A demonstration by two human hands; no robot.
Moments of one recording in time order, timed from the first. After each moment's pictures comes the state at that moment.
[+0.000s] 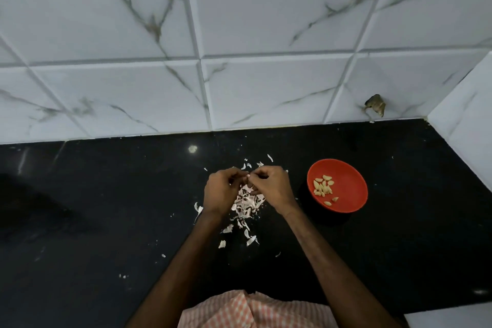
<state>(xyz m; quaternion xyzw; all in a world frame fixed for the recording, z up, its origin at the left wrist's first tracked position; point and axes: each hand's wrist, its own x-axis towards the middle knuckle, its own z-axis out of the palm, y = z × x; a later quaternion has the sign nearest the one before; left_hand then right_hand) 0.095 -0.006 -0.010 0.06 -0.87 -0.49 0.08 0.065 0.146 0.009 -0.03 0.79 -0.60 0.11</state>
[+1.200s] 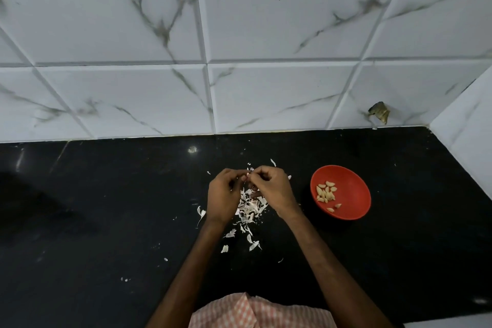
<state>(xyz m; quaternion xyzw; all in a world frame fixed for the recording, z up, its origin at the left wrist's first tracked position) 0.104 -0.004 0.008 0.06 -0.84 -0.52 0.15 0.063 0.133 0.023 -0.04 0.76 -0.63 0.12</state>
